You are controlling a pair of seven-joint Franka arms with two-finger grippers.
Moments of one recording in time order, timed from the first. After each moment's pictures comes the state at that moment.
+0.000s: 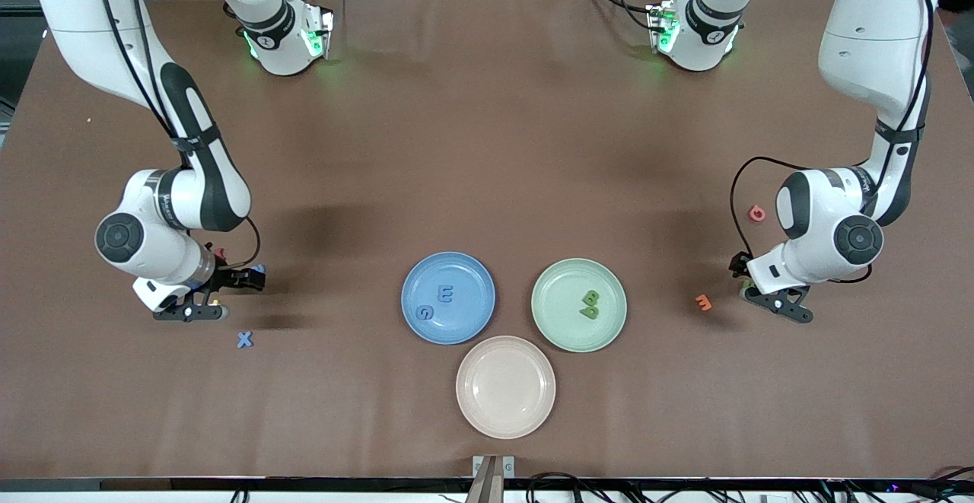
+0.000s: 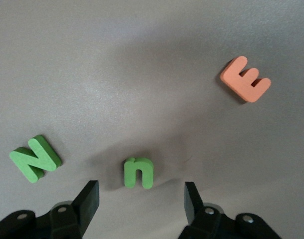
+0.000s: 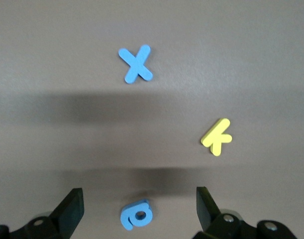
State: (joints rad) left arm -0.08 0.60 0.11 -1.89 -0.01 2.43 0.47; right arm 0.10 0.55 -0.11 -1.89 0.05 2.43 -0.05
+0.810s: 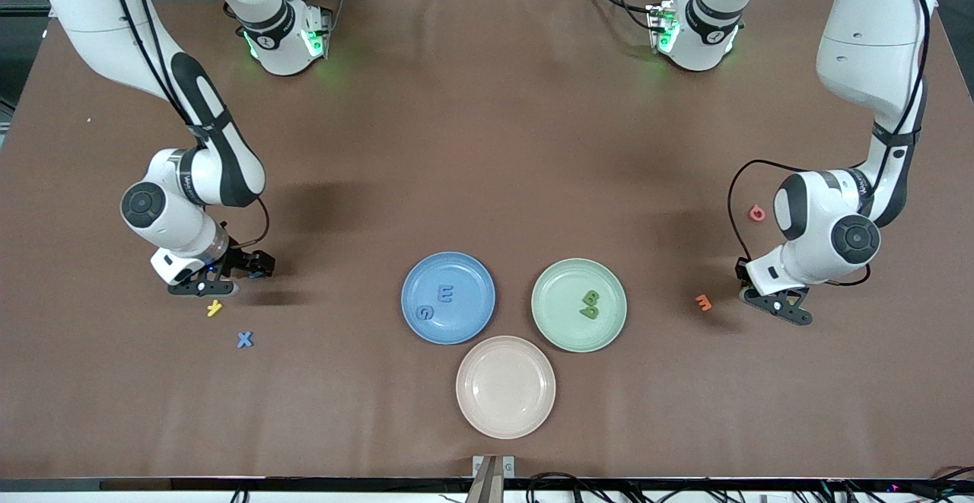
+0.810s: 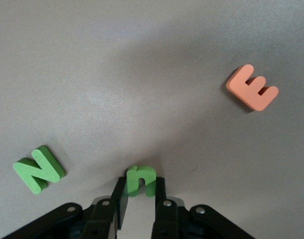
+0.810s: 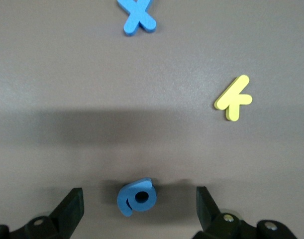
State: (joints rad) left arm -0.08 0.61 0.11 -1.88 -0.01 2.48 0.48; right arm 0.08 0.50 -0.08 -2.11 0.05 2.67 -0.05
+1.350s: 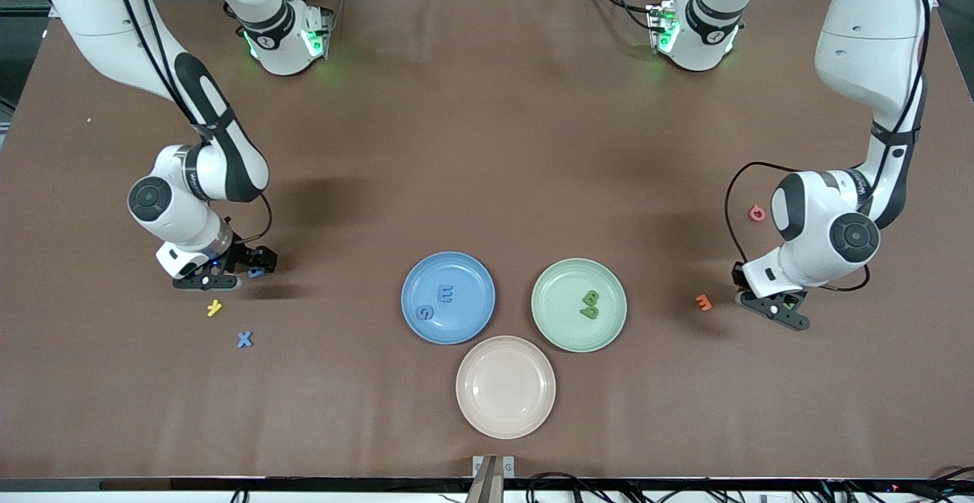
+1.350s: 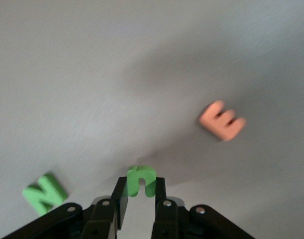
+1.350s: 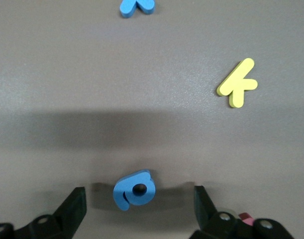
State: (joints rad) left arm -0.09 0.59 0.08 -1.86 -0.01 2.49 0.49; right arm 0.07 0.50 -0.07 -2.15 0.05 2.72 -0.05
